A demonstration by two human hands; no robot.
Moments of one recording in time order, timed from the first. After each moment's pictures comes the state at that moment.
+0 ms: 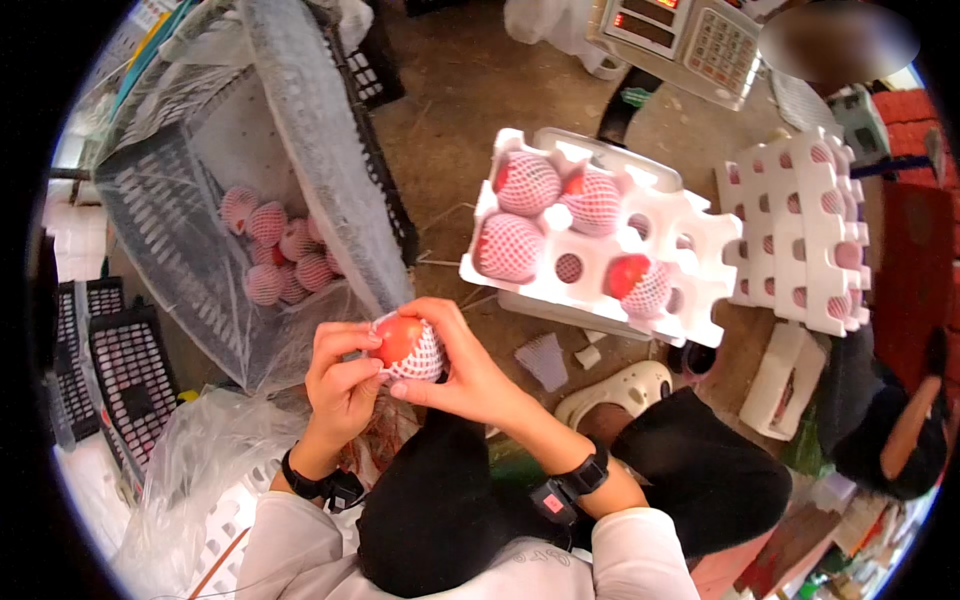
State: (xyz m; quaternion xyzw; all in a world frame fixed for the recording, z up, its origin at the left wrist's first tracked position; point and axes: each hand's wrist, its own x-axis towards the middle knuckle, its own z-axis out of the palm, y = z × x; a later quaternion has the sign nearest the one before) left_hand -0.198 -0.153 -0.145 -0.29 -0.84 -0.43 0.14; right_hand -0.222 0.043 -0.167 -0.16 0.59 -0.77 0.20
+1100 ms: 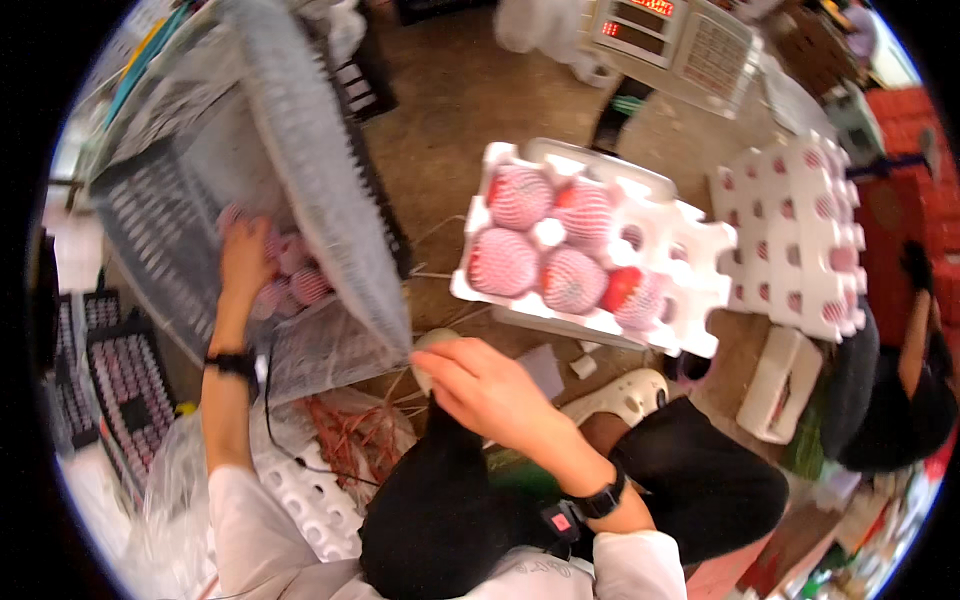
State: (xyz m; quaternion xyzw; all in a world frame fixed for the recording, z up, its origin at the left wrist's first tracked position) left_hand -0.321 -0.341 -0.224 -0.04 -1.00 0.08 0.03; right_hand -0.227 0.079 -0.152 -0.31 0.82 -0.47 0.06
